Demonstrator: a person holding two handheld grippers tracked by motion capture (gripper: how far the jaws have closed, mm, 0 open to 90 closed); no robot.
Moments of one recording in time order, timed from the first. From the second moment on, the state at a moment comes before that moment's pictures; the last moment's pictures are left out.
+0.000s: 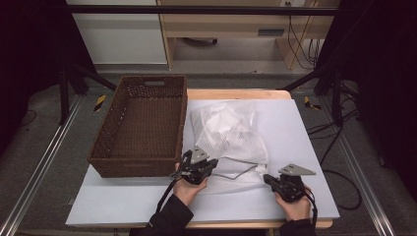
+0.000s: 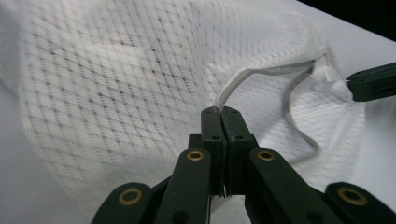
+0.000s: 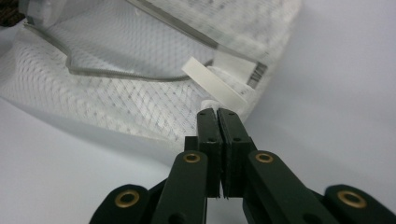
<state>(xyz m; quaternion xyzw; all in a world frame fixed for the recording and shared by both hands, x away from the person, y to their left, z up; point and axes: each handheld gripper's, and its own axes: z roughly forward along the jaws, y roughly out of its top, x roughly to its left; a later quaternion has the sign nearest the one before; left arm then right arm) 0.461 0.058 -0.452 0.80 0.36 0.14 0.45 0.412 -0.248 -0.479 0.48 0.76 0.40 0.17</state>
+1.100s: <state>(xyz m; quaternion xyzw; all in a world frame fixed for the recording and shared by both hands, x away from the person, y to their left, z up) 0.428 0.098 -0.483 0.81 0.42 0.20 0.36 0.438 -0.259 -0.487 0.53 0.73 0.39 0.19</state>
